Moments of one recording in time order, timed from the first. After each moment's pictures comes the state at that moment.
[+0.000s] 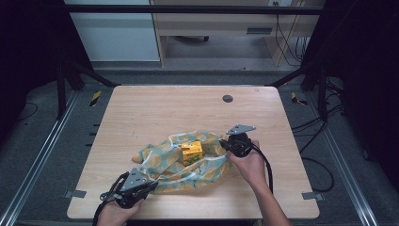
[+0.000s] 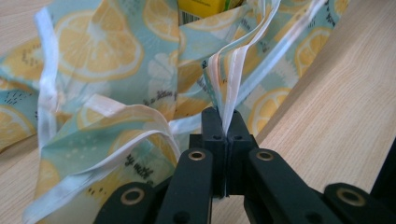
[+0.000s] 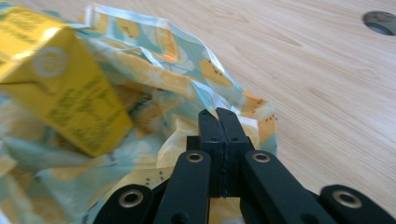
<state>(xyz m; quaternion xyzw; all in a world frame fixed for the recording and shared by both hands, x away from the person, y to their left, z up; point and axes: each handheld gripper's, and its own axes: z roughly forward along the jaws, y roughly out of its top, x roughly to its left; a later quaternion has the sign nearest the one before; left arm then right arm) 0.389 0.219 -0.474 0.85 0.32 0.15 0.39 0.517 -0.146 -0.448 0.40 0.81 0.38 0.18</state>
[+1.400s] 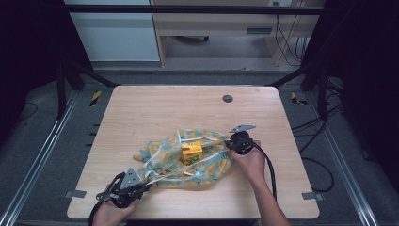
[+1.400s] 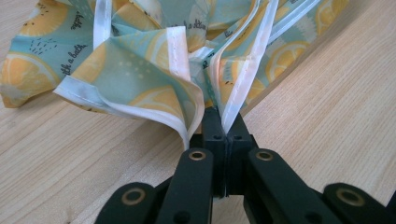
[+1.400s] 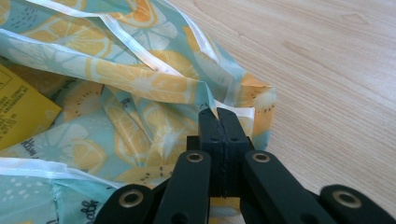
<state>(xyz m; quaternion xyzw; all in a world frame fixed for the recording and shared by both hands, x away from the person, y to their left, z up) 0.391 0.232 -0.480 0.86 0.35 0.15 0.35 0.542 -0.158 -0.481 0.45 0.81 0.34 0.17</state>
